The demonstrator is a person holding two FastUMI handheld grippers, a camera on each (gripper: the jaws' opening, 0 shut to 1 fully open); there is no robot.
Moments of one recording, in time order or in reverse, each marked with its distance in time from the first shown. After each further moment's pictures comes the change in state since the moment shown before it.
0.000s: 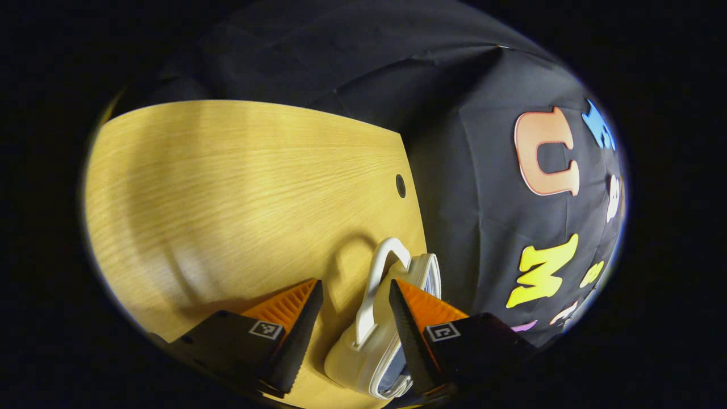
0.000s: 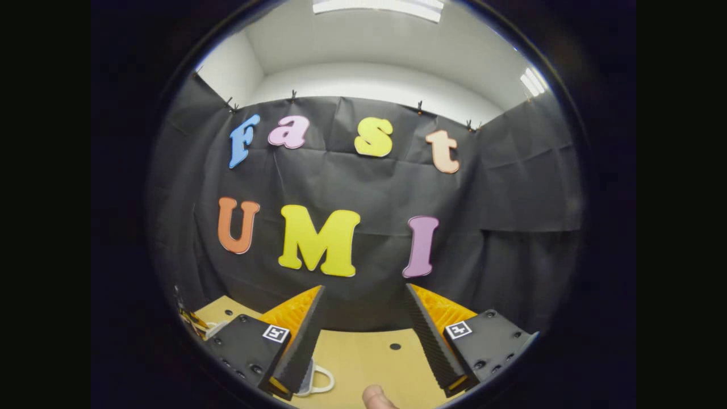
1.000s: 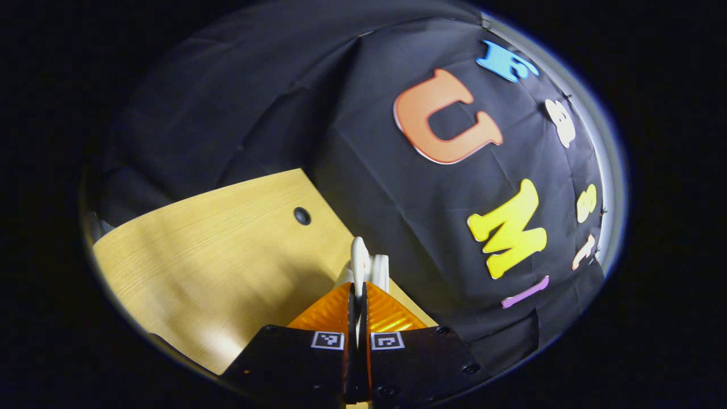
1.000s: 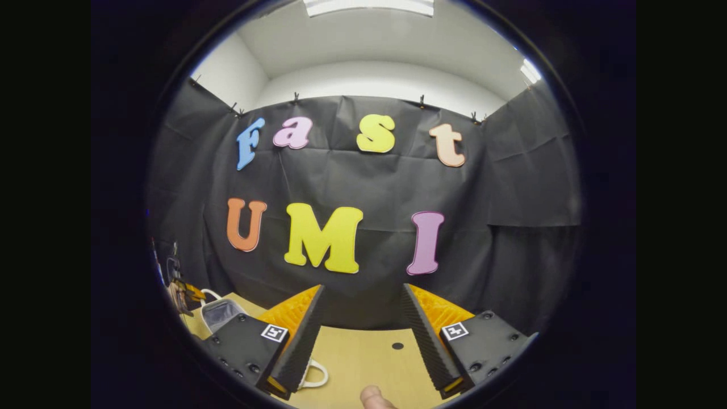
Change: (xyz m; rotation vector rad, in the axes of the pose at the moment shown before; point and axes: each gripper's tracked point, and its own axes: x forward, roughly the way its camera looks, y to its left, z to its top) left arm -0.065 -0.194 -0.025 0.443 -0.150 -0.160; right arm 0.008 -0.032 -0.012 0.047 0.012 0.124
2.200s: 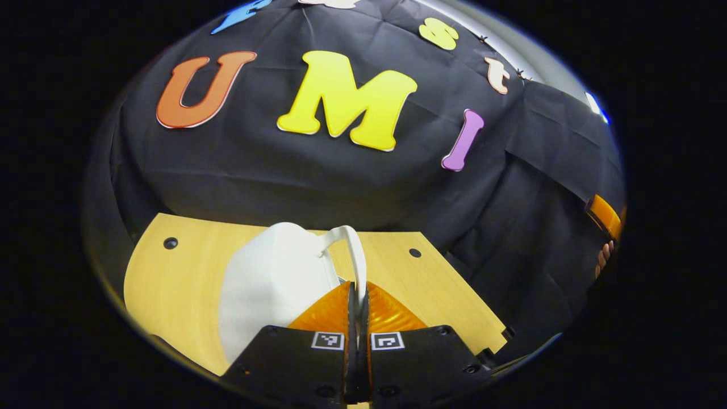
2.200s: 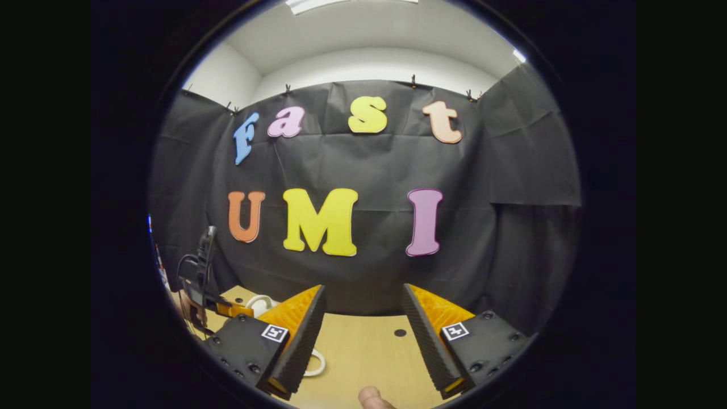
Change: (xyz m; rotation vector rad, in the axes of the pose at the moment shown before) left arm 0.108 -0.200 -0.248 0.735 0.334 -0.211; right arm 0.005 -0.046 -0.041 0.050 0.089 0.023
